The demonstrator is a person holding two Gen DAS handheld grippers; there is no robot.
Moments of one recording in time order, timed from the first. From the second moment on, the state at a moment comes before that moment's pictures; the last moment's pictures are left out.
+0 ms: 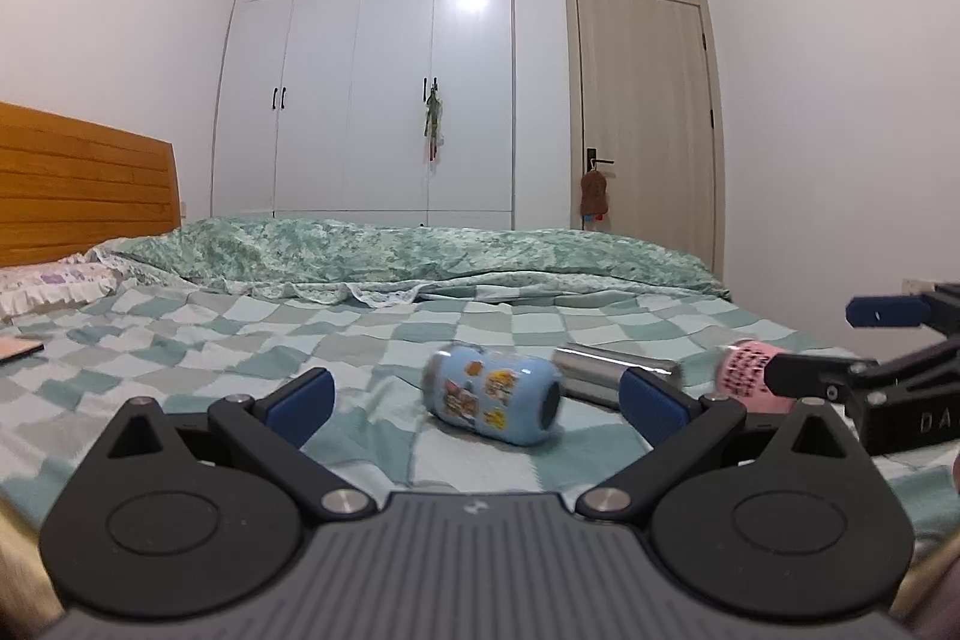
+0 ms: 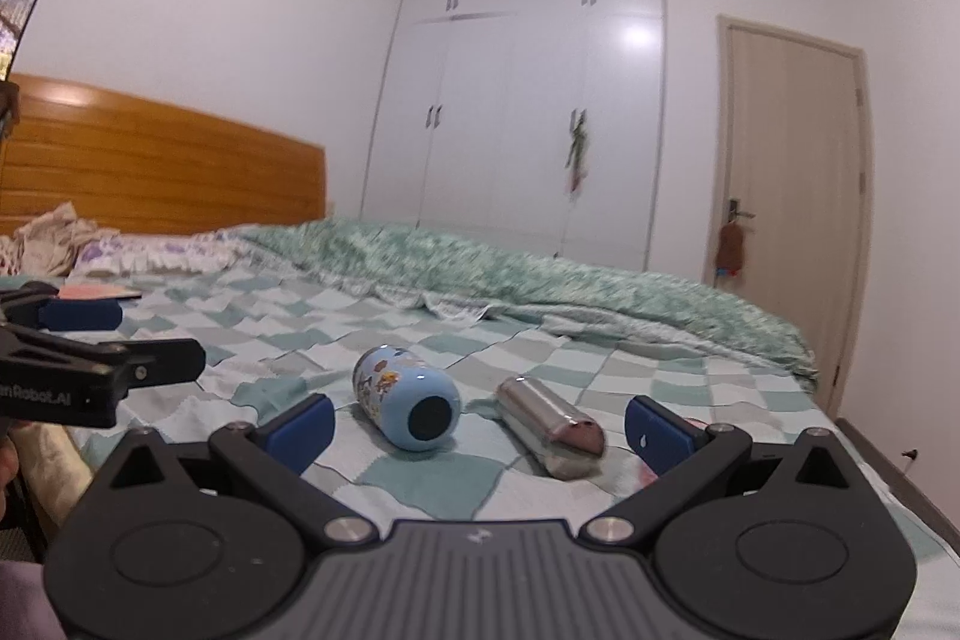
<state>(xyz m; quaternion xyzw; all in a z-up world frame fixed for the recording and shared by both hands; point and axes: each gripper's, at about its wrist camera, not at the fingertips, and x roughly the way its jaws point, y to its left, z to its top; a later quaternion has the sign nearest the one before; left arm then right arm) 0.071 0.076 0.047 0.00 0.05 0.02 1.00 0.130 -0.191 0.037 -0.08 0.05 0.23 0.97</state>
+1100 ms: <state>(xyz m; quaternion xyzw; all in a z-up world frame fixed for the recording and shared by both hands) 0.249 0.179 0.013 0.02 0.17 0.00 0.98 0.392 -0.001 0.034 -0.21 0.27 0.33 0.88</state>
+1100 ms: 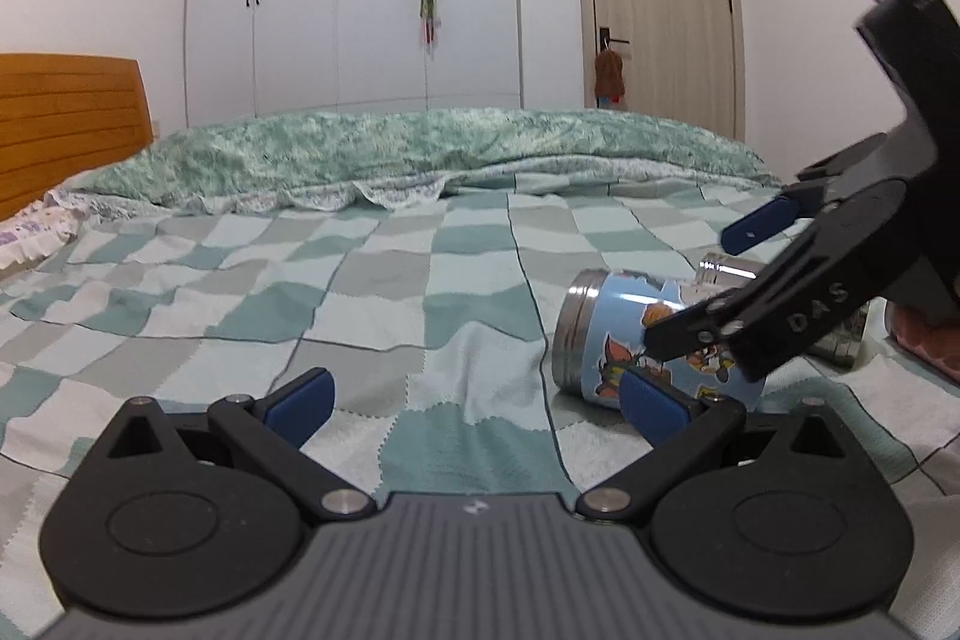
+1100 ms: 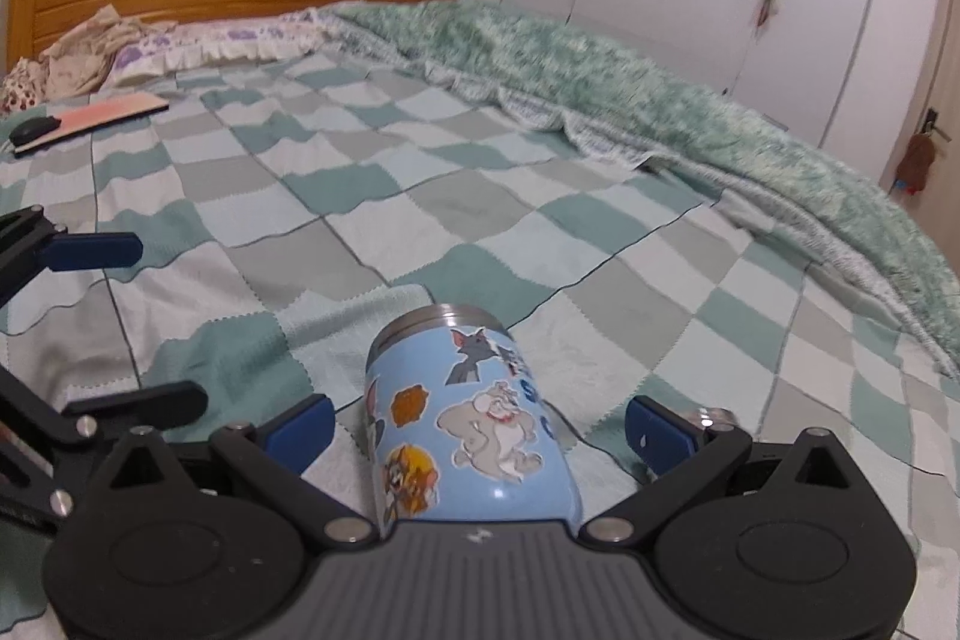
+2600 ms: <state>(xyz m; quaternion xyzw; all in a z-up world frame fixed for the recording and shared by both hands) 0.088 0.106 0.072 0.06 0.16 -0.01 0.99 0.238 -0.094 0.087 -0.18 0.32 0.35 0.86</state>
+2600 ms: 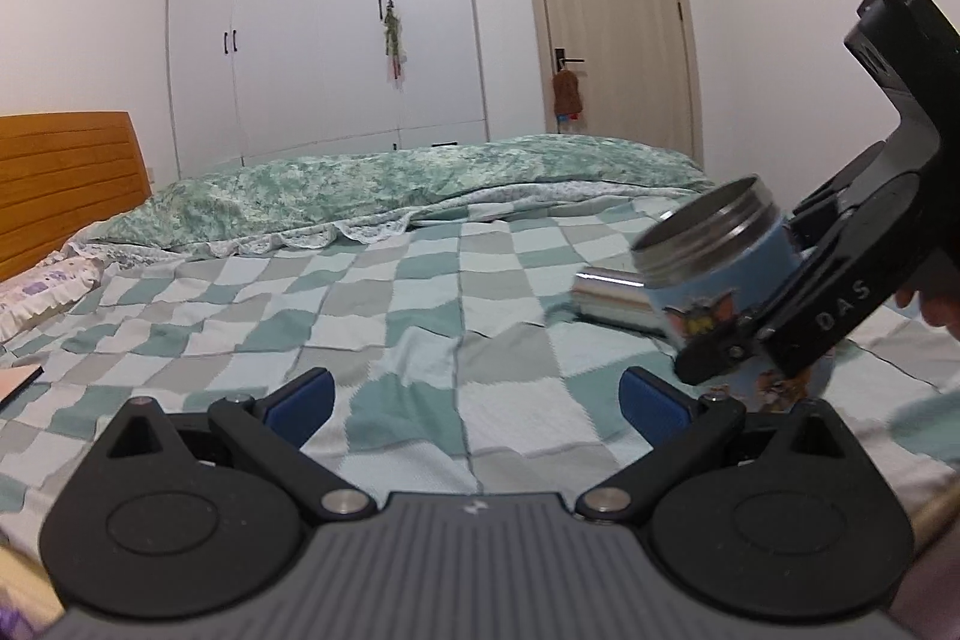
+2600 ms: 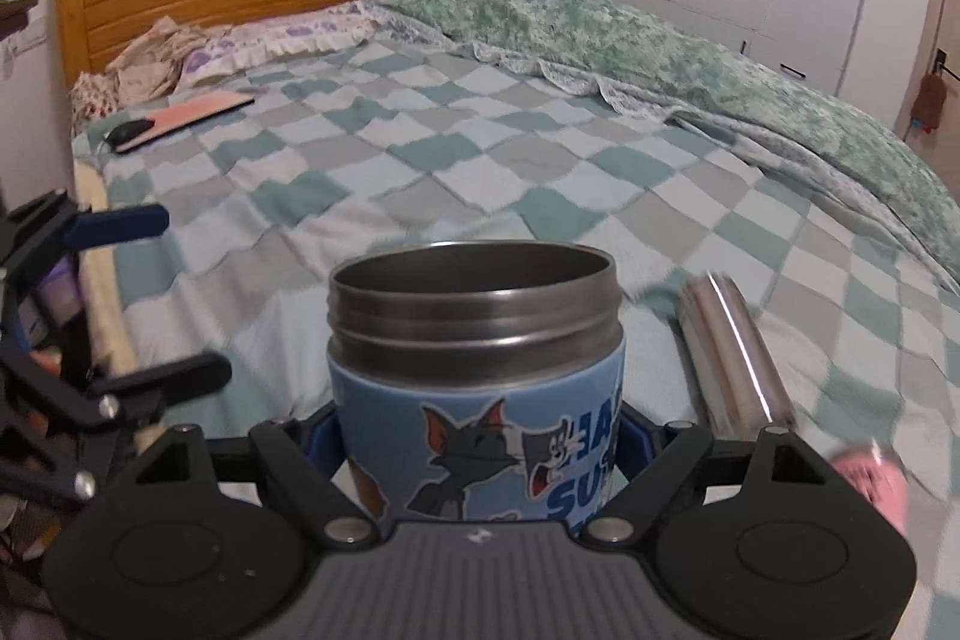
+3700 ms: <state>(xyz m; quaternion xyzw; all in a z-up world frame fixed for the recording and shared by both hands) 0.079 0.108 0.034 0.03 0.20 -0.02 0.98 0.284 -0.098 0.002 -0.01 0.49 0.25 0.84</state>
